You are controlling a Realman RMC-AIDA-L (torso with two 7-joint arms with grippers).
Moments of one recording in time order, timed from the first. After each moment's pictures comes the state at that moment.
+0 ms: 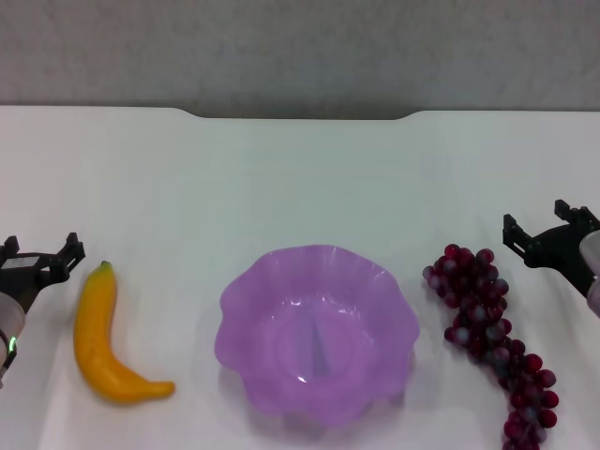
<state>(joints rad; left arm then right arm) -0.52 -2.05 -1.14 -0.20 2.31 0.60 -0.04 0.57 2.02 0.74 0.21 -2.22 -0.68 0.06</state>
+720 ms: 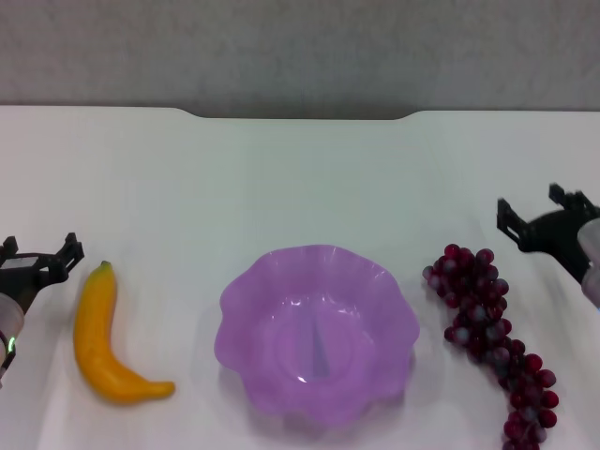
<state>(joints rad) -0.52 -2.05 -1.14 -0.20 2.31 0.60 -0.04 0.58 2.01 0.74 0.22 -2.22 -0.71 0.06</state>
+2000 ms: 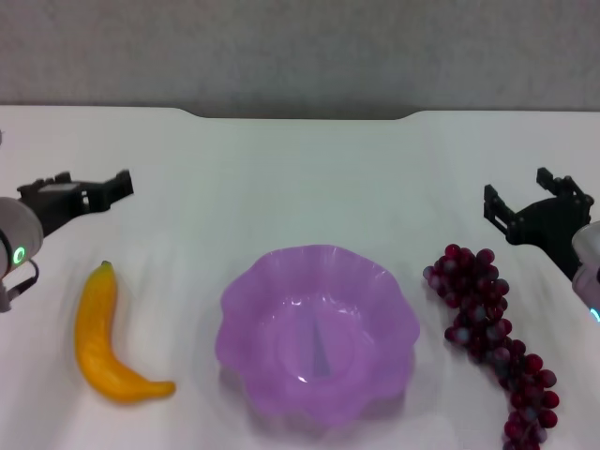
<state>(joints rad) -0.26 -2.03 -1.58 -1.13 2.28 -0.27 0.42 0.54 2.00 0.76 0.33 -2.23 -0.78 -0.02</state>
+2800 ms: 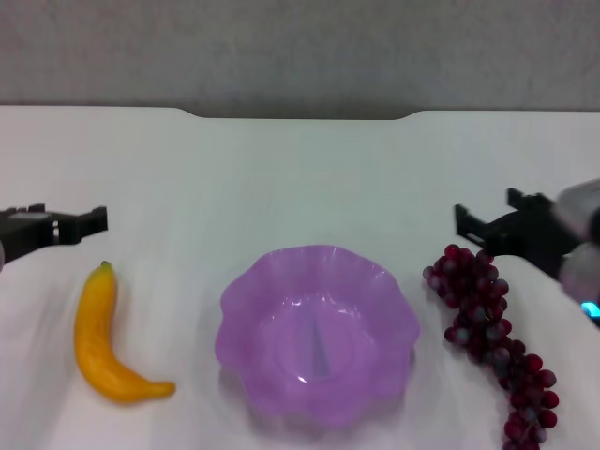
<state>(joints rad) -0.16 -2.04 -1.67 -1.36 2.47 -0.59 0.35 0.17 2.00 1.24 1.20 -2.25 0.06 -0.55</state>
